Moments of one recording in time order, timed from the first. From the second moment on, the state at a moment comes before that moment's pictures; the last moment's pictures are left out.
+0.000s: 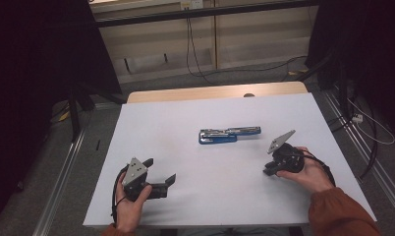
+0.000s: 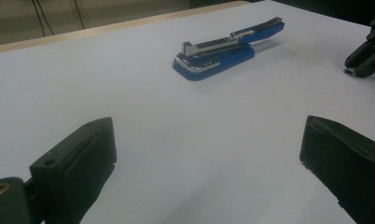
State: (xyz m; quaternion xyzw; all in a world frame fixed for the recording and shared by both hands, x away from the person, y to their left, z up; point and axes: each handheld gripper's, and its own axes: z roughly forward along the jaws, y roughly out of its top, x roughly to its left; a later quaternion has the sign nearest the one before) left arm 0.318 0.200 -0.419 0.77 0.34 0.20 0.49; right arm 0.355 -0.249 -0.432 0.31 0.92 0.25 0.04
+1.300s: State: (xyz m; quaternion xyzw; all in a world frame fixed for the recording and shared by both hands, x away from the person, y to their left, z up) left arm 0.318 0.200 -0.420 0.77 0.35 0.20 0.50; right arm 0.356 -0.253 -0.429 0.32 0.90 0.28 0.05
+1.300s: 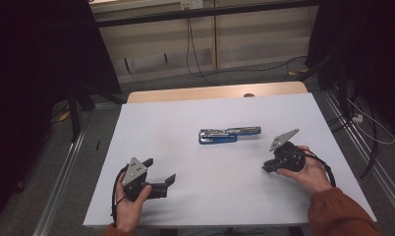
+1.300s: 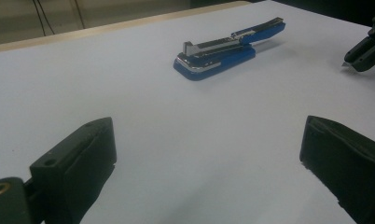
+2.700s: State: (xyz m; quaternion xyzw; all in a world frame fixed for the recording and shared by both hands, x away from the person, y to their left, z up) left arm 0.319 0.202 -0.420 0.77 0.35 0.20 0.49; right arm 0.367 -0.246 -0.403 0.31 0.88 0.36 0.08
